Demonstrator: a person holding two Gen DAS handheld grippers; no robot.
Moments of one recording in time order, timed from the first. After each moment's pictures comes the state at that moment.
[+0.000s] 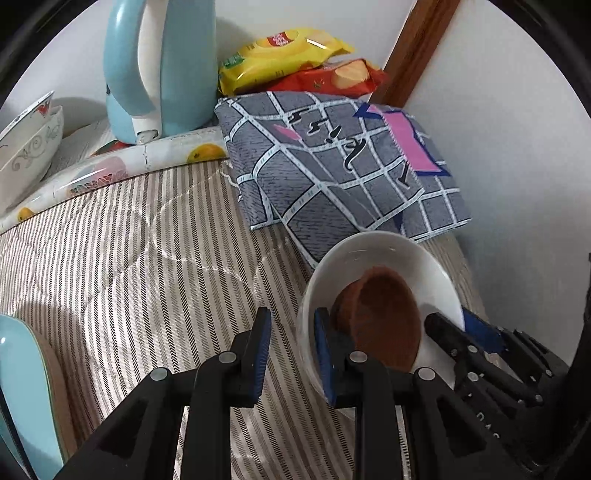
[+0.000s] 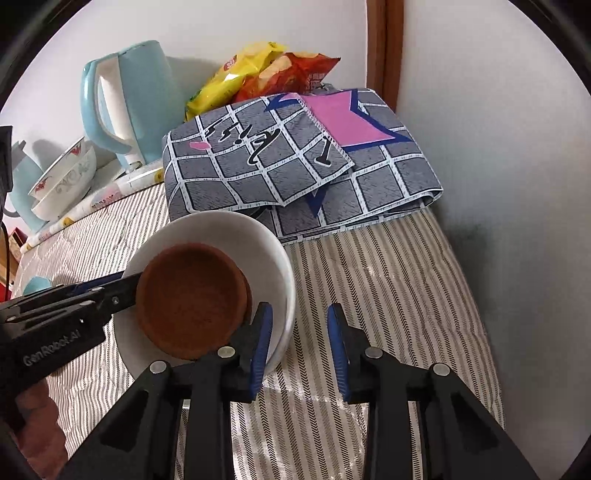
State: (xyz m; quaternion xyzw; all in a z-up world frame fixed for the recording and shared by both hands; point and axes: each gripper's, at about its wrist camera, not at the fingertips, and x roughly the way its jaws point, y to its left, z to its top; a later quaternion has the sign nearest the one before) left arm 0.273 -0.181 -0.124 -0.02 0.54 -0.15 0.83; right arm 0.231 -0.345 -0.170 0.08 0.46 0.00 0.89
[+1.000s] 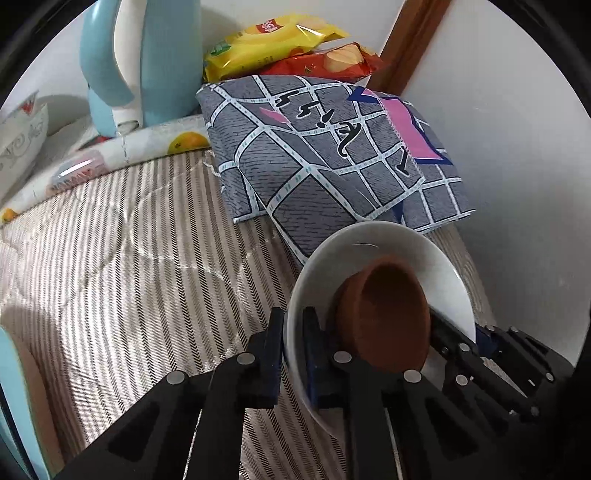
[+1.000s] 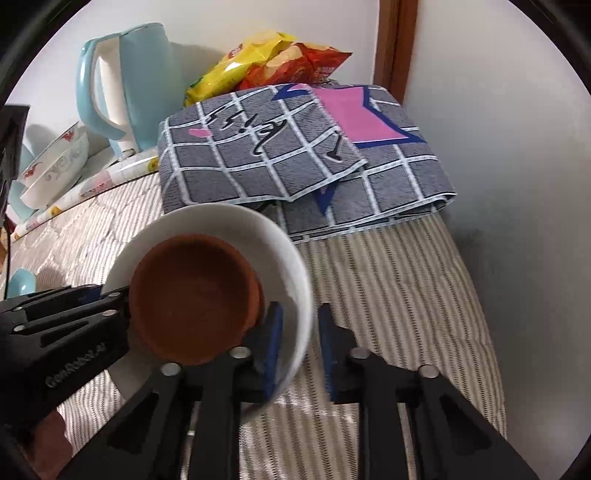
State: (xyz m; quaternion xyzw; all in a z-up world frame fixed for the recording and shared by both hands) left arm 0.277 -0.198 -0.142 -0.01 0.54 -0.16 0.83; right arm 0.240 -0.329 -0.177 0.05 0.46 0.00 0.89
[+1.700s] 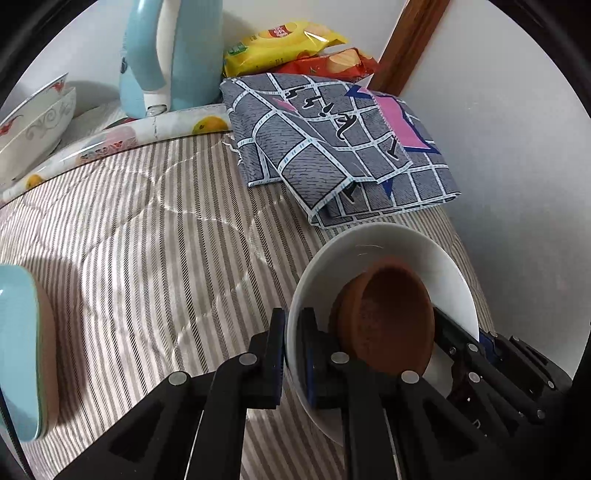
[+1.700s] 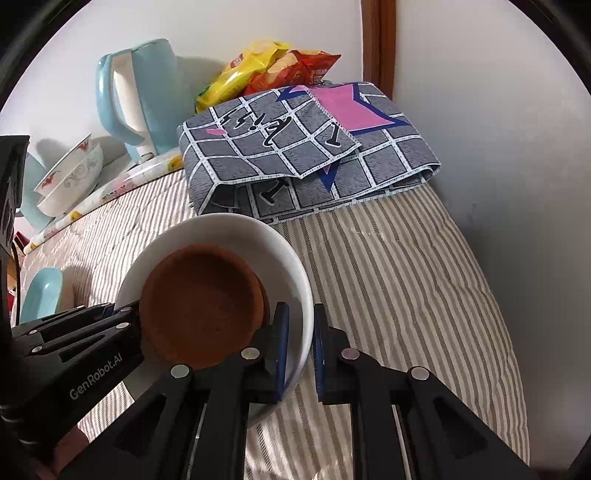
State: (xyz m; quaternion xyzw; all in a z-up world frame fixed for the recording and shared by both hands) left arm 0.229 -0.179 -0.127 -0.03 0.53 -0.15 0.83; right arm 0.193 -0.326 -0.169 0.09 0.44 -0.01 0.89
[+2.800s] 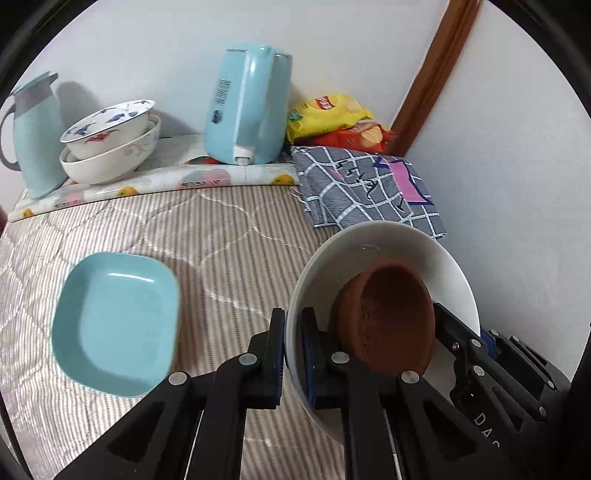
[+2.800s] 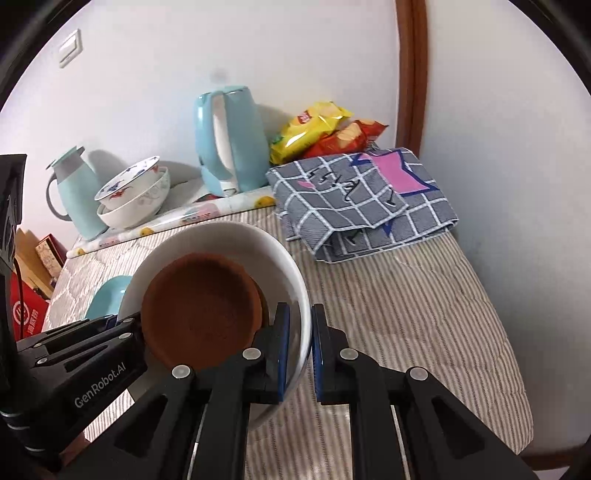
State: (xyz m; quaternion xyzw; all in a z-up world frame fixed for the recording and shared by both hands) left arm 0.178 -0.074 -0.050 -0.06 0.48 -0.13 0.87; right arm 0.134 -0.239 -0.091 0.08 0.38 0.02 0.92
